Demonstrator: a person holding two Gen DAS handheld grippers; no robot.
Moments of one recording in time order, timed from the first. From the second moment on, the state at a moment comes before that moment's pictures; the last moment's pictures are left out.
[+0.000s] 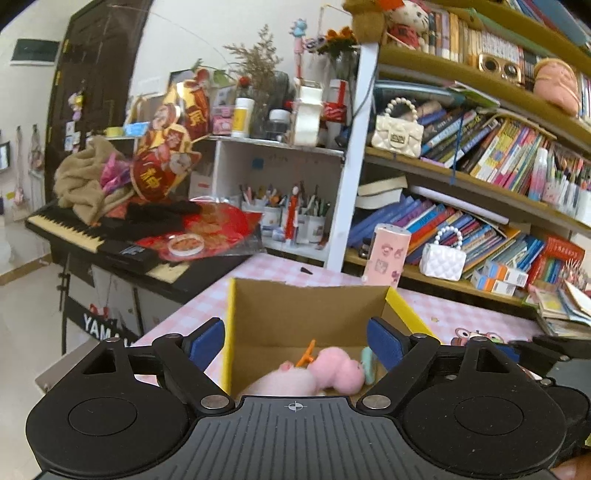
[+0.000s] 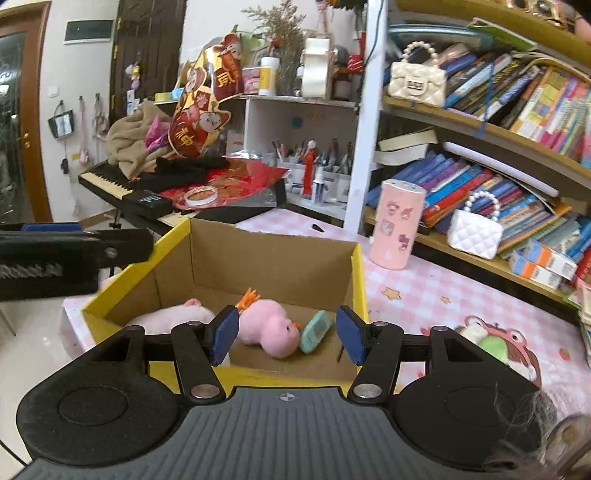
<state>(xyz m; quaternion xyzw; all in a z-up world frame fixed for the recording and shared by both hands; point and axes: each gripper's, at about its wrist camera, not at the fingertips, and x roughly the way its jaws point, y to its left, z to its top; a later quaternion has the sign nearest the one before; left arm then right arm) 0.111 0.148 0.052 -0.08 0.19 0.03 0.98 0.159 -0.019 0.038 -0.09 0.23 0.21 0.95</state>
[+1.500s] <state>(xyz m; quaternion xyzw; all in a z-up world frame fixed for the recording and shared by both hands) -0.011 0.065 -0.016 -0.01 0.33 -0.11 0.94 -0.021 -0.103 -0.029 -0.02 0.35 0.01 0.93</state>
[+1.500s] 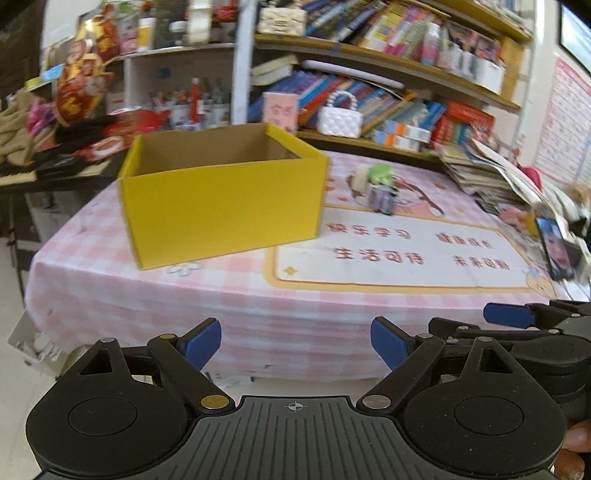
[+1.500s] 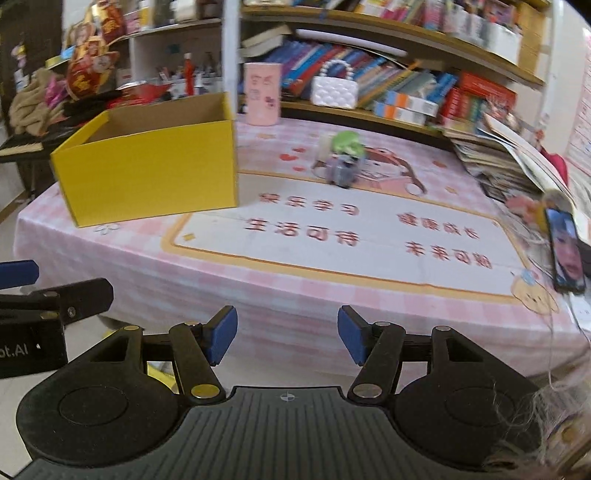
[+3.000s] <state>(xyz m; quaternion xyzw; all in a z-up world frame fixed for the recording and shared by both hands) 0.149 -0.101 -0.017 0.01 0.35 -0.10 0.93 0.138 -0.277 -0.026 0.02 0.36 -0.01 0.93</state>
